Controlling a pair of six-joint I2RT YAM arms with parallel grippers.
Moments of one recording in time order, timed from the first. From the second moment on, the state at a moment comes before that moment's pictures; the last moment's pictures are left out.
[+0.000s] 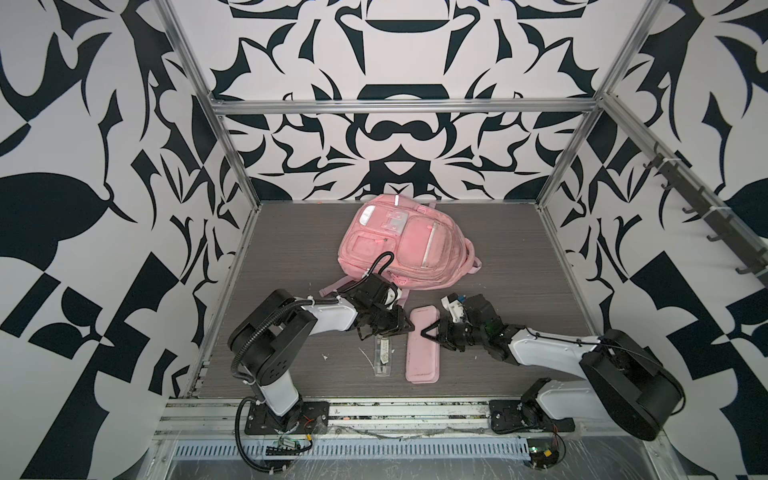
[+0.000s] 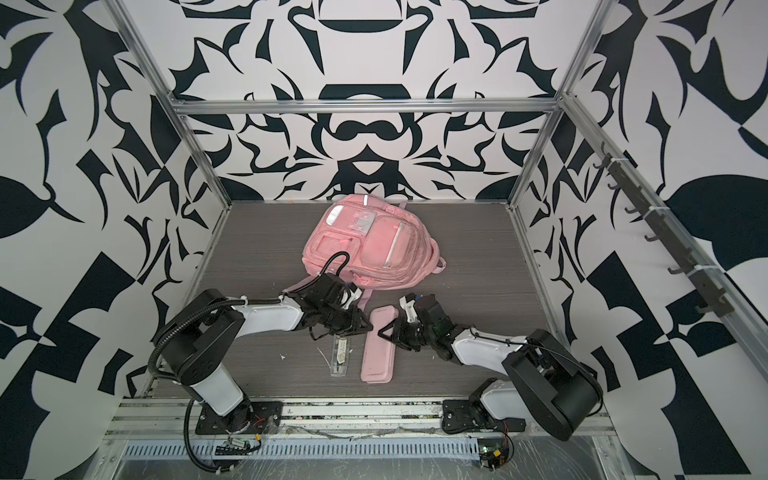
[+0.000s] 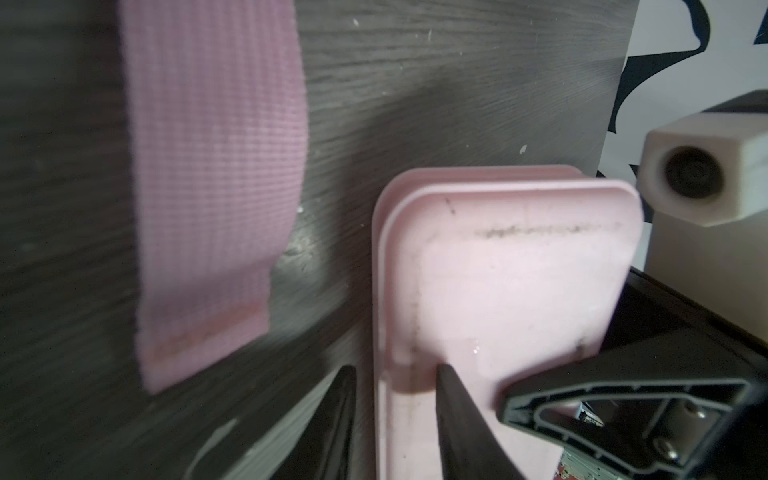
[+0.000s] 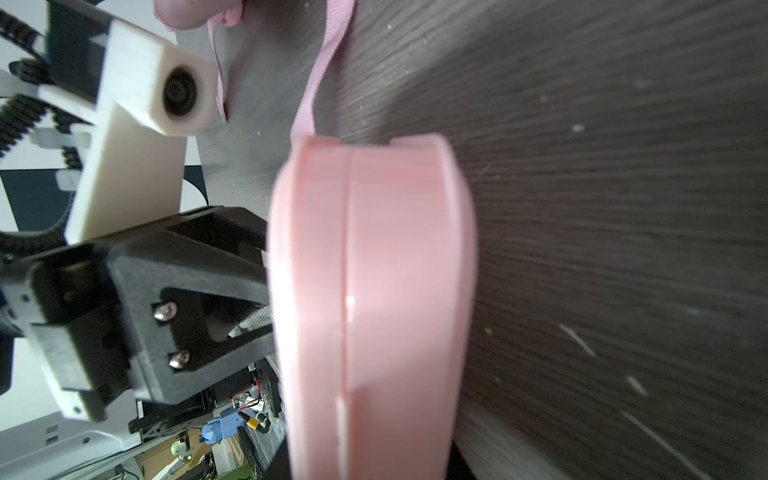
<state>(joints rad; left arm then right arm) -0.74 1.70 0.77 -0.04 0.61 -0.79 0.62 1.31 0.34 0.25 -0.55 1.03</state>
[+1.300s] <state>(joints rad) -0.91 2.38 2.33 -1.08 -0.22 -0.18 -0.21 1.13 0.63 -0.20 -0.83 0.84</state>
